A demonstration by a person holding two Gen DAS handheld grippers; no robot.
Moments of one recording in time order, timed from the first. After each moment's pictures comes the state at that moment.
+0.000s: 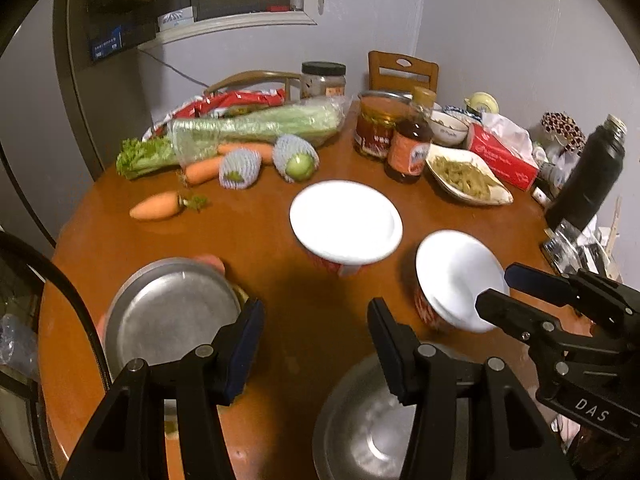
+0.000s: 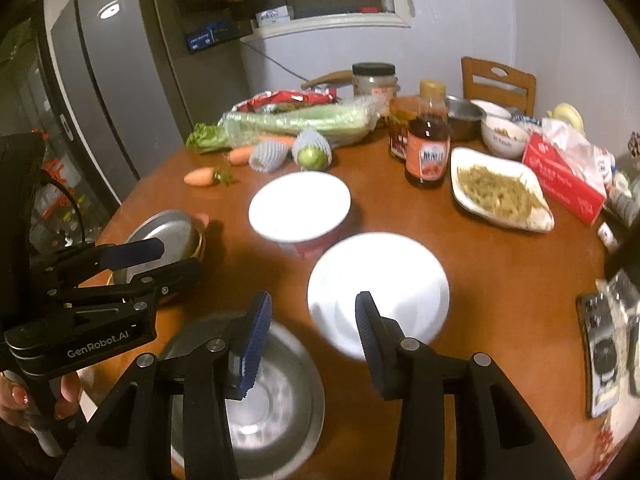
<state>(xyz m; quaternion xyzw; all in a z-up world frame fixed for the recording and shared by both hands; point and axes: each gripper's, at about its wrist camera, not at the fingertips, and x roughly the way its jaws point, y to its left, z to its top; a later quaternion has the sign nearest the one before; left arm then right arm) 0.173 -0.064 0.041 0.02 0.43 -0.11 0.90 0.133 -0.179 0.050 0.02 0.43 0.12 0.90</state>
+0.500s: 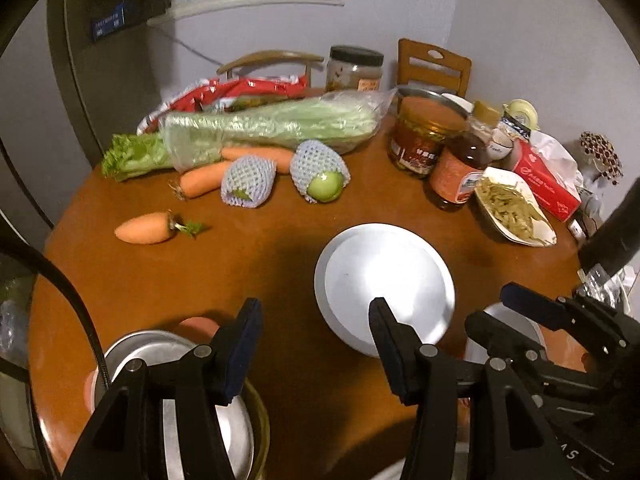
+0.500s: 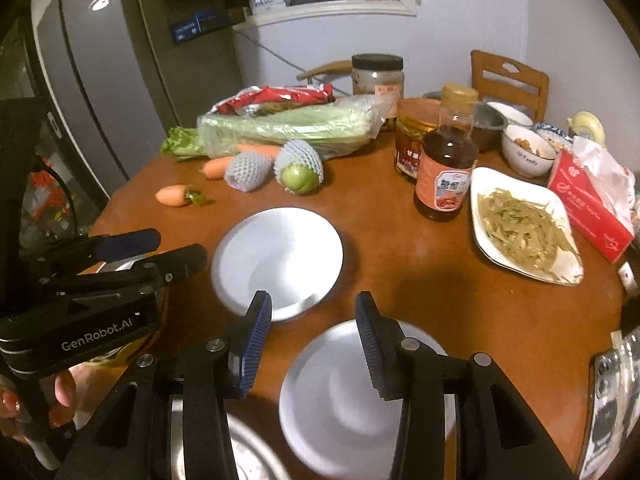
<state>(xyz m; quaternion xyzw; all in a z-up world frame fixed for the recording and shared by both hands) 0.268 -0.061 0.022 -0.01 0.47 -0.07 0.88 0.229 -0.175 0.030 0.01 0.45 0.12 0.88</state>
